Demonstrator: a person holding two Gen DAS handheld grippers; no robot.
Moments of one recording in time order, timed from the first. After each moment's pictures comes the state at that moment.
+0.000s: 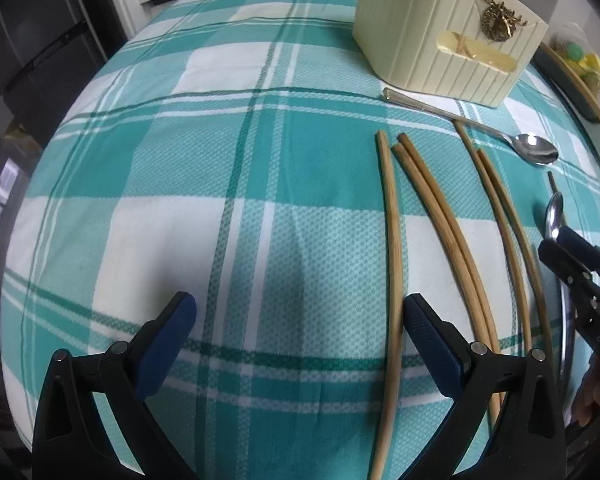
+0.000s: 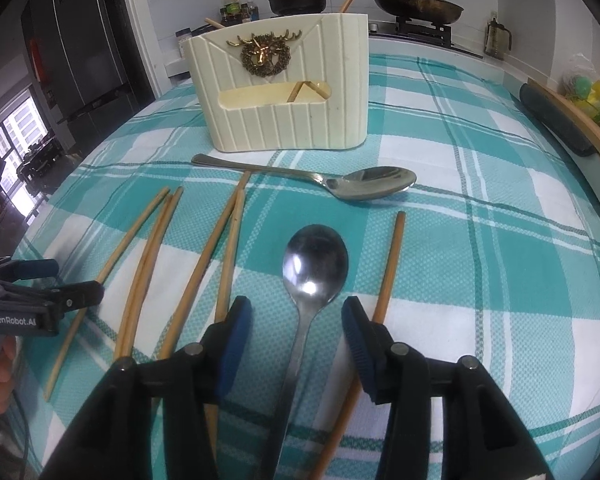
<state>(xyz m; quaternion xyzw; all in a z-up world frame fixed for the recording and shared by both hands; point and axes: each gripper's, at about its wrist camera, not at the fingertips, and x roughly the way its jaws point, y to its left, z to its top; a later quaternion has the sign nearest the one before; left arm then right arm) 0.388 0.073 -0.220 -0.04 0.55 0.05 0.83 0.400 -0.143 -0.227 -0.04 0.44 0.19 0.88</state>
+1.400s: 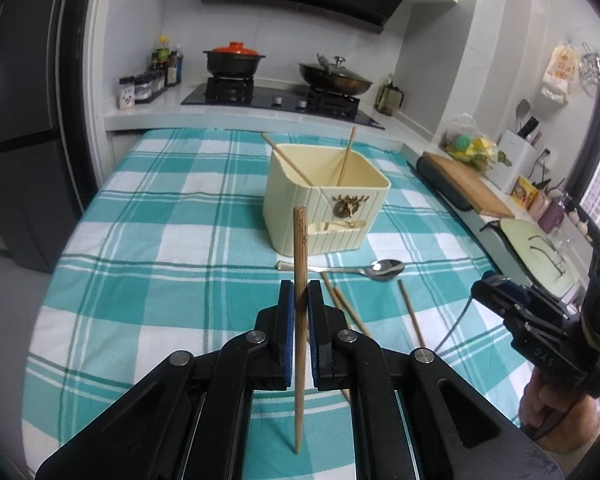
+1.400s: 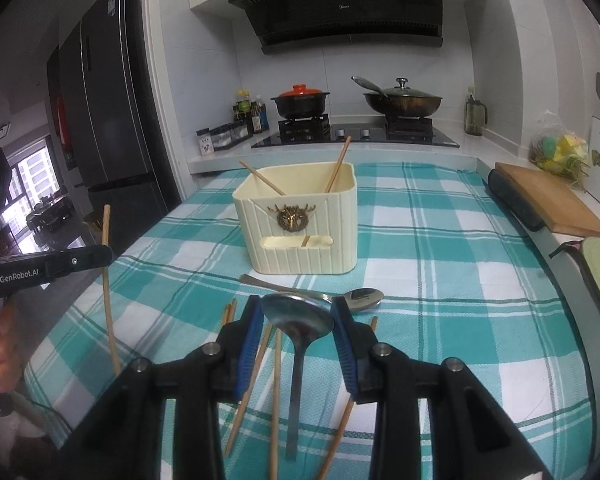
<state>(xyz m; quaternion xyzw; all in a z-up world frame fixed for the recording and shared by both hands) 0.315 0.083 -0.060 -0.09 0.34 -0.08 0.93 0.331 -0.163 -0.110 0.00 0.29 0.19 0.94</state>
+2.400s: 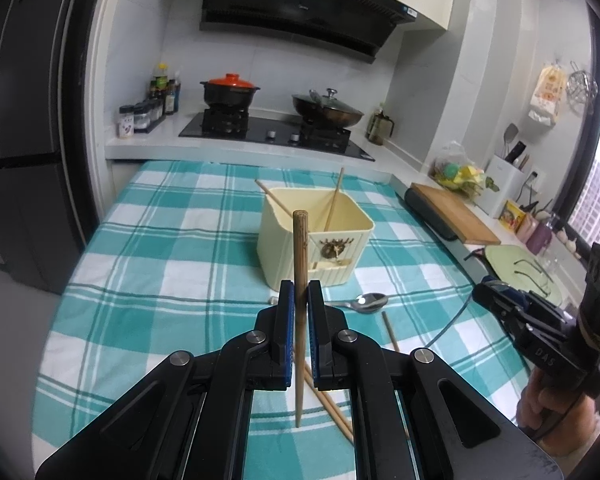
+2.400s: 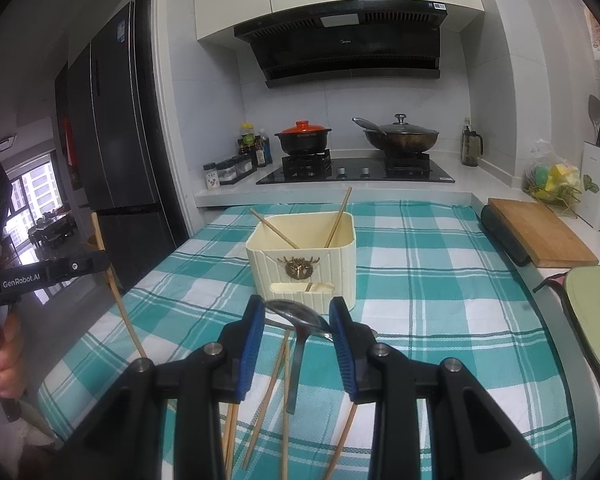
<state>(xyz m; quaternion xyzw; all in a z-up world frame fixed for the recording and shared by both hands) 0.308 0.090 -0.023 -0.10 0.30 -0.09 0.95 0.317 -0.168 -0.064 0.01 0.24 0.20 0.95</state>
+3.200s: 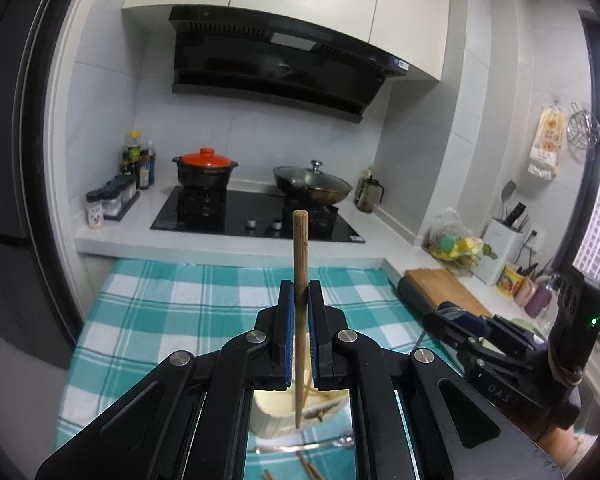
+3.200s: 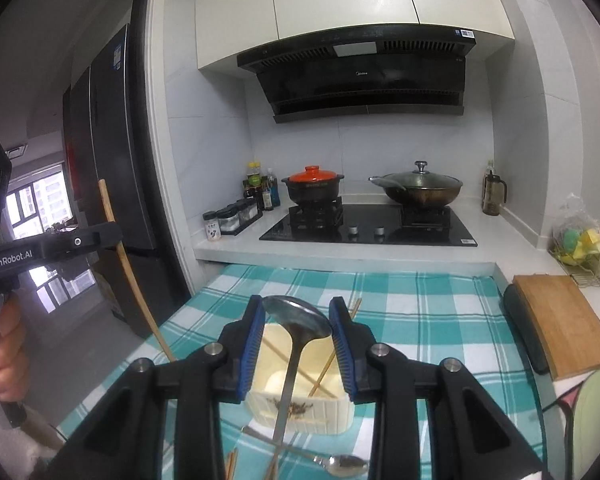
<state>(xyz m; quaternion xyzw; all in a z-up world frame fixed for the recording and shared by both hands) 0.459 0.077 0.092 -0.09 0.21 -0.10 0.97 0.460 -0.142 0.033 0.00 0.19 0.22 0.96</state>
